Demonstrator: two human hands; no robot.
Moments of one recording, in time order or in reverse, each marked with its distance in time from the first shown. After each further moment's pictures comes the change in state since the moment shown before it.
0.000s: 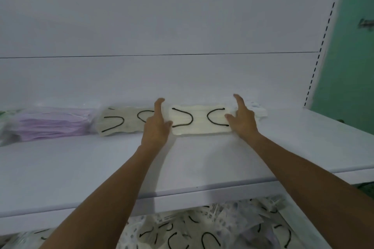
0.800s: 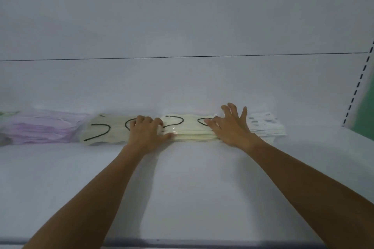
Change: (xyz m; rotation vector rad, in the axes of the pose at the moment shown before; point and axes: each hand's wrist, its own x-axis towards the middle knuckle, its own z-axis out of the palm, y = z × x) left_hand 0.053 -0.015 0.034 0.725 -0.121 -0.066; right_hand 0.090 0.030 0.042 -0.650 -0.322 -0.390
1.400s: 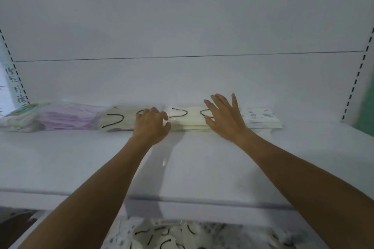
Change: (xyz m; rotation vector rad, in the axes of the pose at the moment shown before) left_hand -0.057 0.017 -0.041 0.033 0.129 0.006; right_hand -0.041 -0.024 -0.021 -0.096 0.407 -0.267
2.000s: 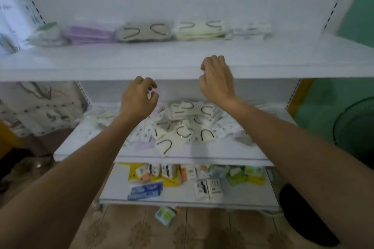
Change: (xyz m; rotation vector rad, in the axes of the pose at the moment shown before) left_hand -0.265 -0.056 -0.042 -0.357 0.035 0.003; right_hand -0.181 -0.167 -0.108 0.260 0.053 0.162
